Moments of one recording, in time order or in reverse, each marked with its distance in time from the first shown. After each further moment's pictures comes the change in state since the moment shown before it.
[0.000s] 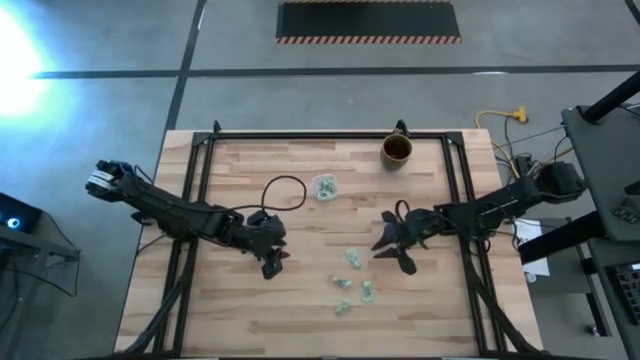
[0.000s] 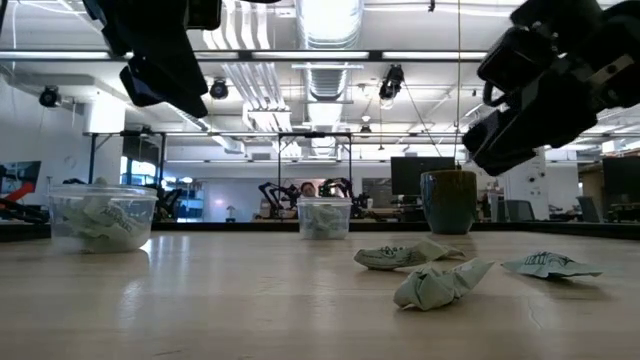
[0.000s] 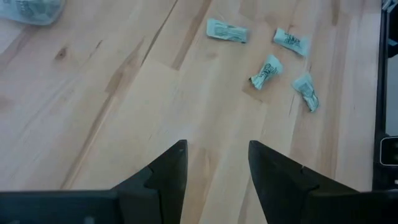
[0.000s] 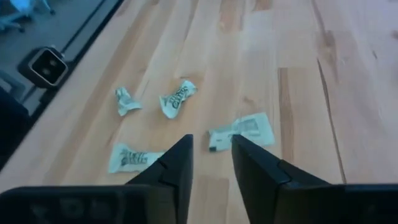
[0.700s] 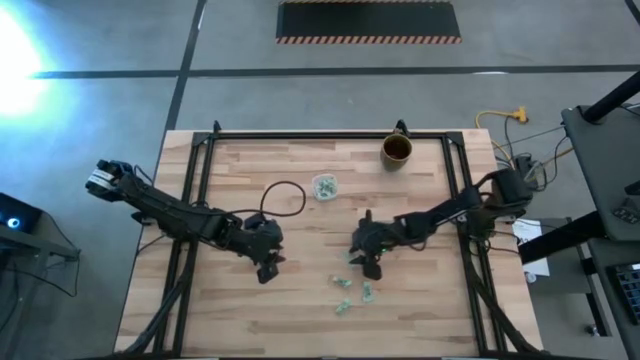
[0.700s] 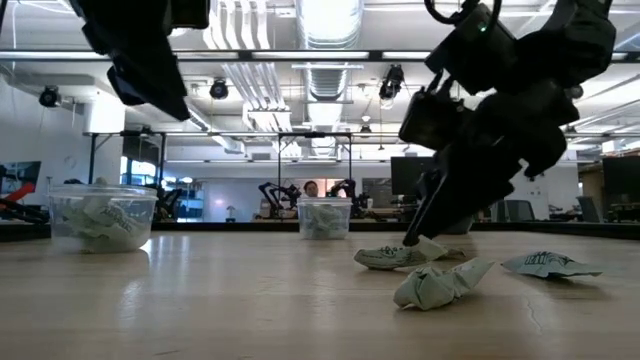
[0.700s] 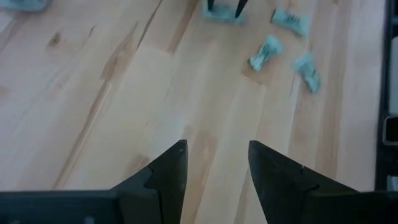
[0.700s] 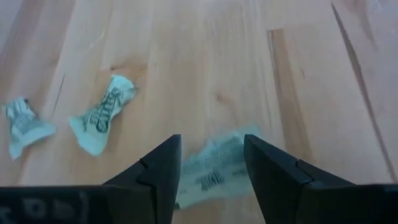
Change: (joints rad) left arm -0.035 -0.004 -0.001 -0.045 0.005 0.000; right arm -0.003 0.515 0.307 -0.027 0.083 0.094
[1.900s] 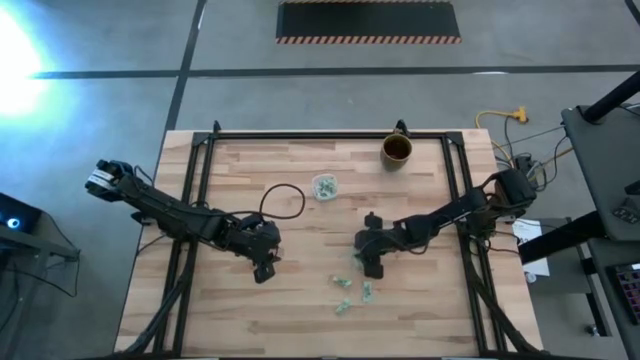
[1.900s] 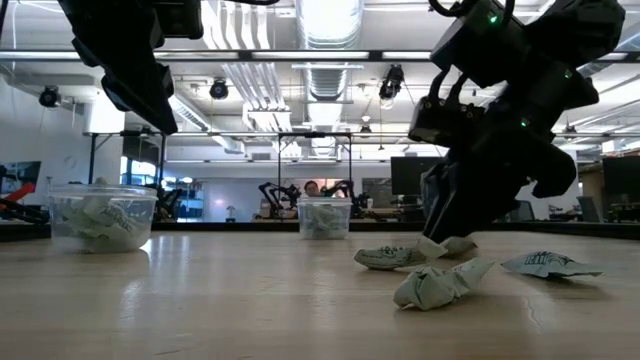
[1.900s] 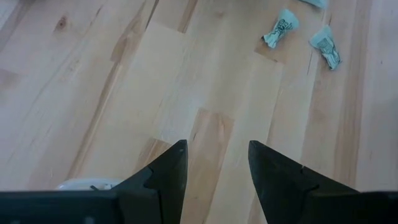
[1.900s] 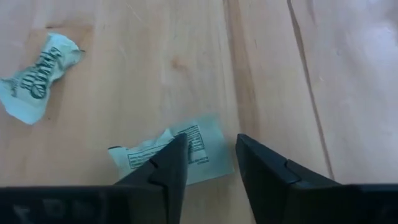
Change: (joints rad) left arm -0.005 -0.004 -0.023 -0.042 0.008 0.028; right arm 0.045 -0.011 0.037 -0.230 0.218 -0.042
